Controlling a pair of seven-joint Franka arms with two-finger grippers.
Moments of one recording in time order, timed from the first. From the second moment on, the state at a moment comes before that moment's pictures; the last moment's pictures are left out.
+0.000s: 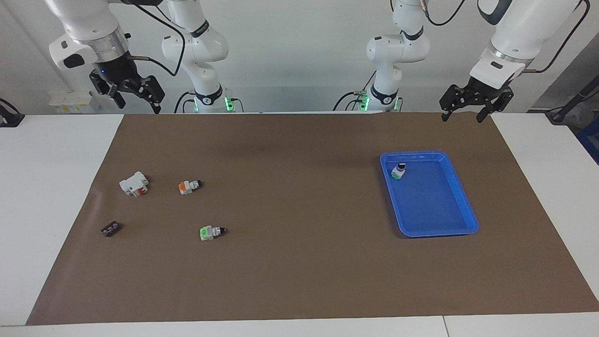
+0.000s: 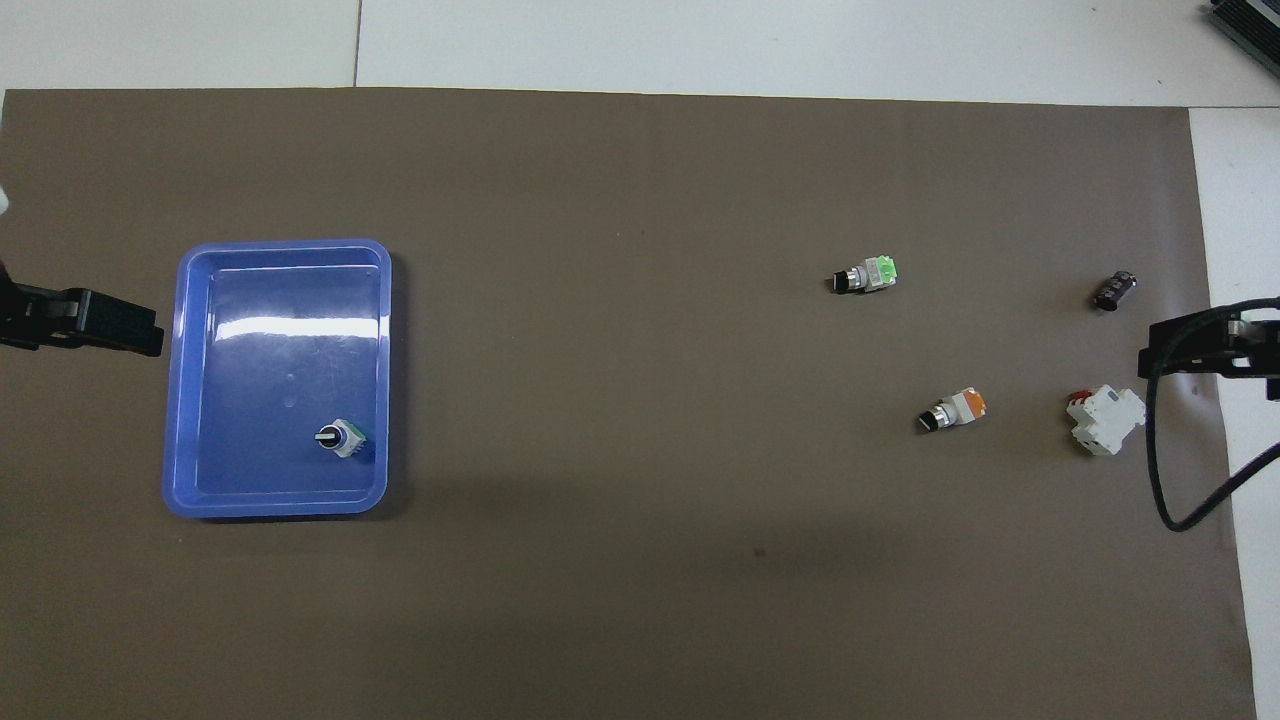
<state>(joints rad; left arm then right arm) -0.04 -0.03 -0.04 -1.57 -0.01 1.51 0.05 0.06 -0.09 -0.06 -1.59 -0.03 1.46 0.19</state>
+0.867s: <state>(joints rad) -0.03 -0.03 -0.04 -1.58 -0.01 1.51 0.05 0.06 -0.10 -0.06 -1.61 -0.03 1.51 0.28</state>
